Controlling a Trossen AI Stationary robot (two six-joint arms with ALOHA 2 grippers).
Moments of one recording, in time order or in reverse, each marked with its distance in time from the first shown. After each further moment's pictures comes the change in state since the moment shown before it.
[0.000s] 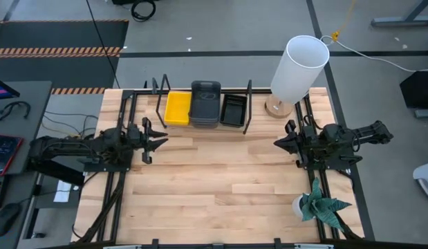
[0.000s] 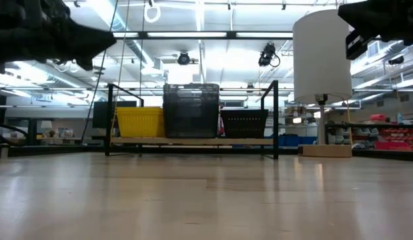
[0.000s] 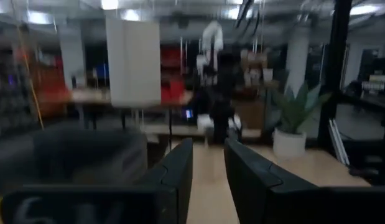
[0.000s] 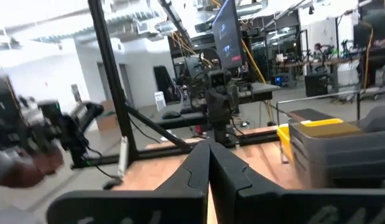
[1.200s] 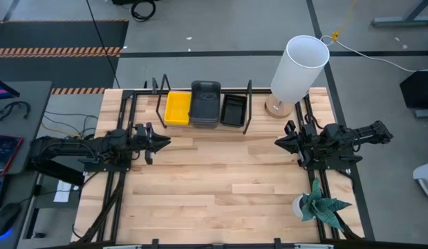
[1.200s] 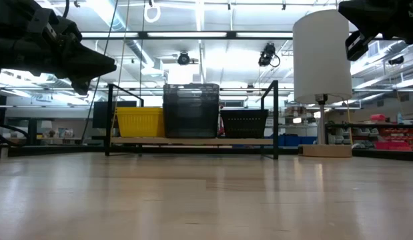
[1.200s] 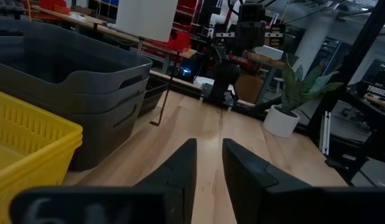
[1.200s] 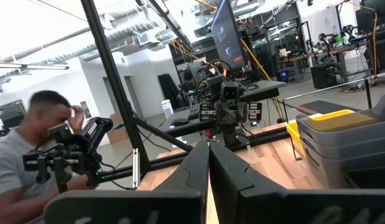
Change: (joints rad) left arm 0.000 0.000 -0.001 -0.212 -0.019 -0.307; right arm 0.000 0.000 0.000 0.026 0.000 0.121
